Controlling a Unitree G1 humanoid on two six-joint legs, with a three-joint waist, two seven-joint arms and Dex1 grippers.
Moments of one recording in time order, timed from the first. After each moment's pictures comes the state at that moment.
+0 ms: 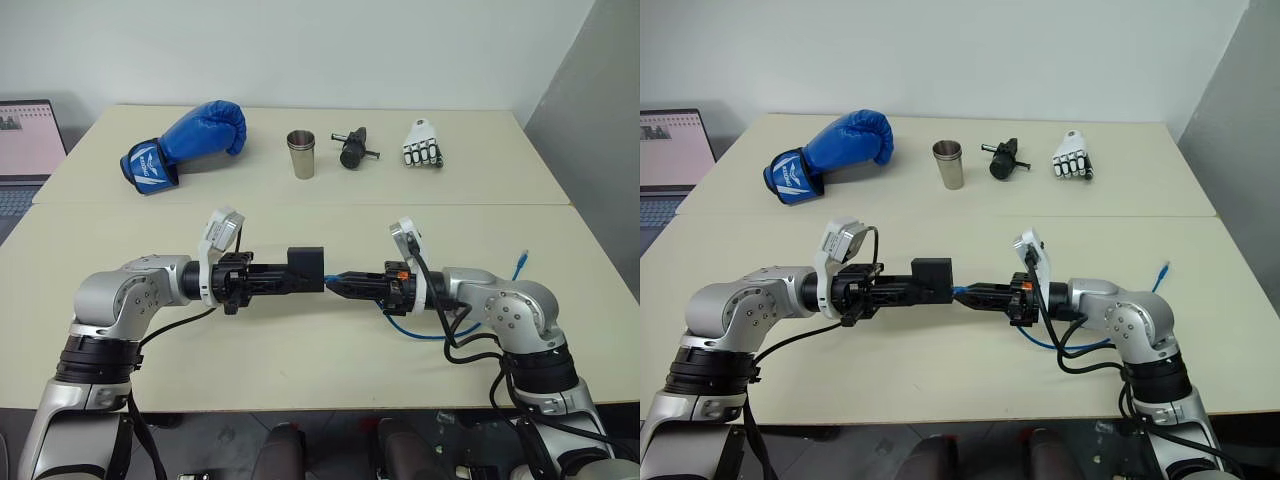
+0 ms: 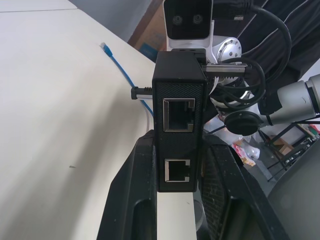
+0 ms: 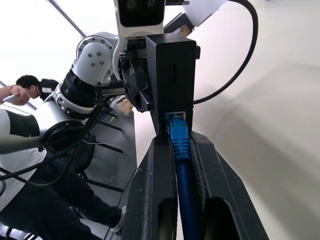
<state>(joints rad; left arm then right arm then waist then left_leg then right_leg) -0.52 0.74 0.01 0.05 -0.78 0.89 -1.35 -0.53 -0.35 0.09 -0.19 0.85 1.05 0.80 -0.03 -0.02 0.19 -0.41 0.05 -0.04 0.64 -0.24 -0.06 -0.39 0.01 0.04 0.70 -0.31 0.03</state>
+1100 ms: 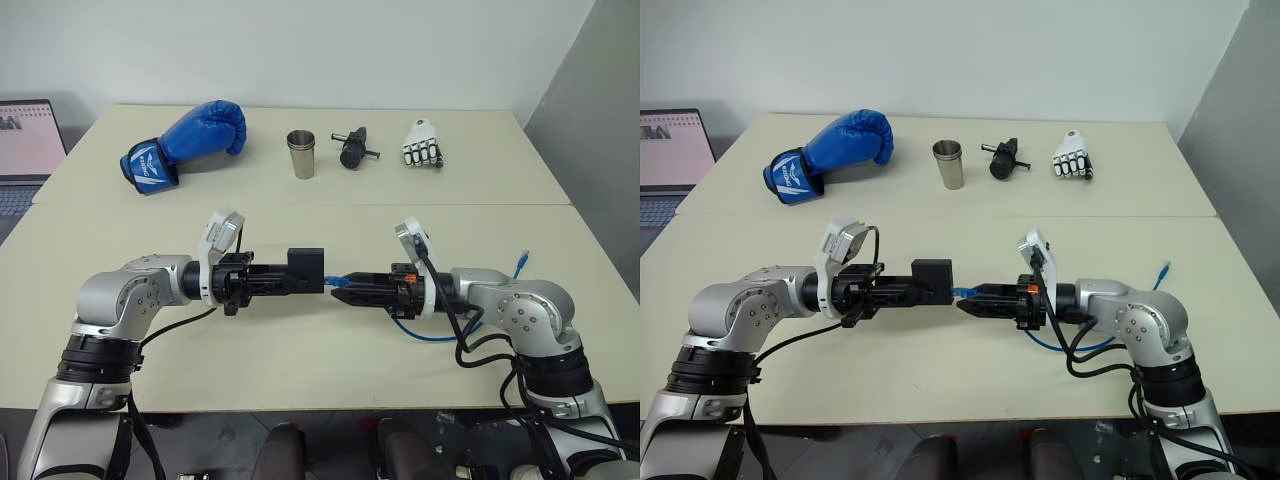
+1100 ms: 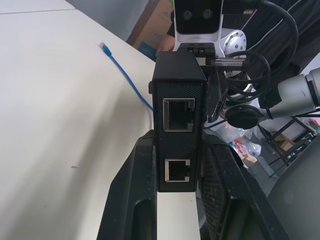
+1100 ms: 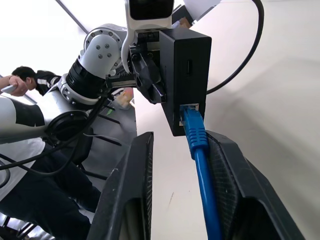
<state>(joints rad) -0.52 0.74 -0.01 0.06 -0.77 0.85 -1.37 -0.52 -0.39 0.08 -0.26 0.89 1.09 0.78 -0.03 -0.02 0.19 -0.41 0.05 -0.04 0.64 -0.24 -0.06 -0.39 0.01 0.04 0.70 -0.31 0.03</state>
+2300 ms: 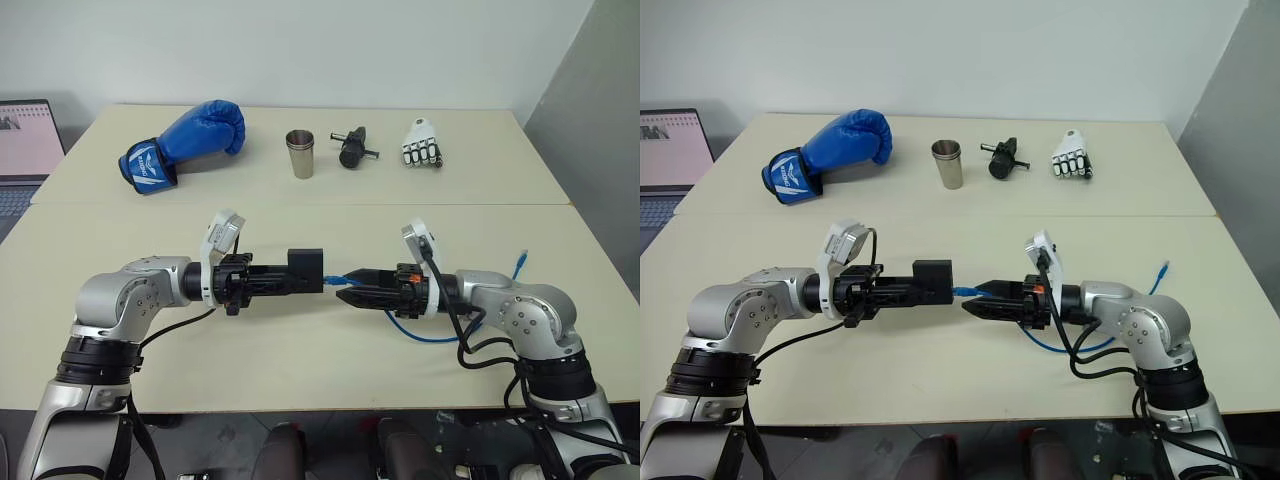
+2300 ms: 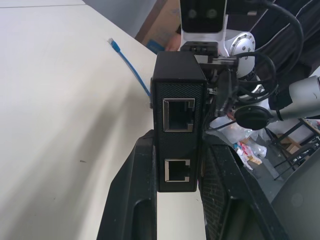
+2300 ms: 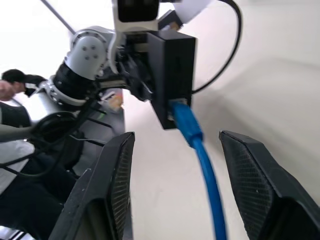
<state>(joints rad) -0.51 0.74 0.00 0.06 -0.76 0.87 -1.34 -0.50 -0.38 0.08 -0.24 0.86 1.04 0.79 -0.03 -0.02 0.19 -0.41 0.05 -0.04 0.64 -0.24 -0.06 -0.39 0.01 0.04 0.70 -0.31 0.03</state>
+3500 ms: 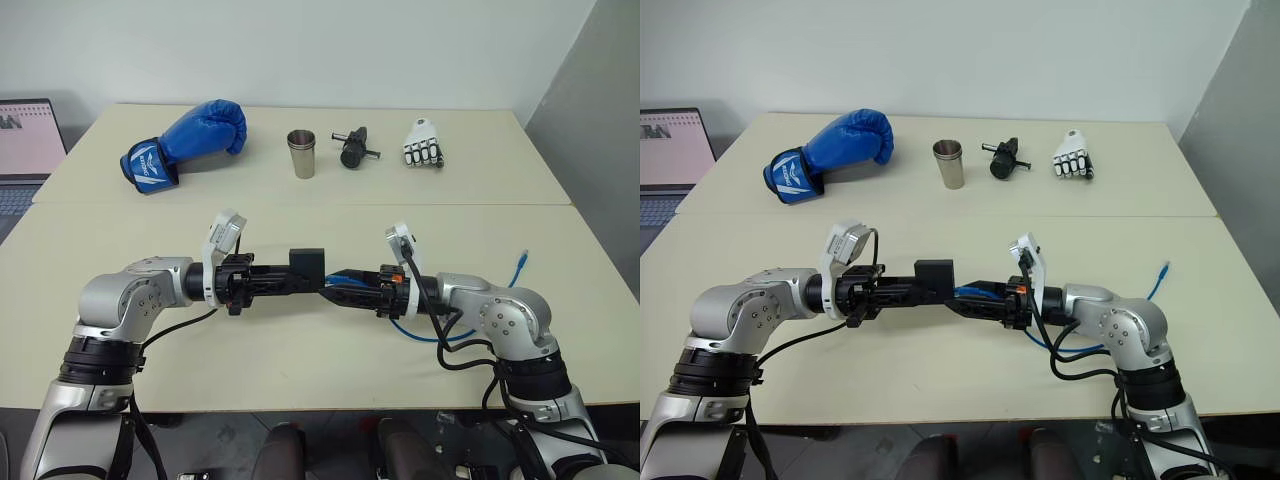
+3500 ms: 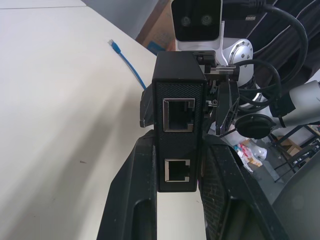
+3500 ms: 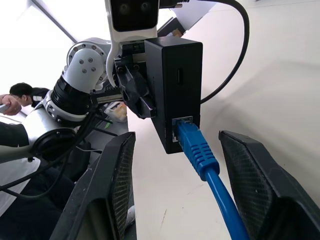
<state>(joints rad) -0.51 0.73 0.00 0.06 -0.76 0.87 -1.33 -0.50 -0.30 0.10 -0.21 0.84 1.04 0.73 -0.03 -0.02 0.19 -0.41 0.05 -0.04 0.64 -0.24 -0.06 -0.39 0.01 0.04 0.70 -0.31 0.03</state>
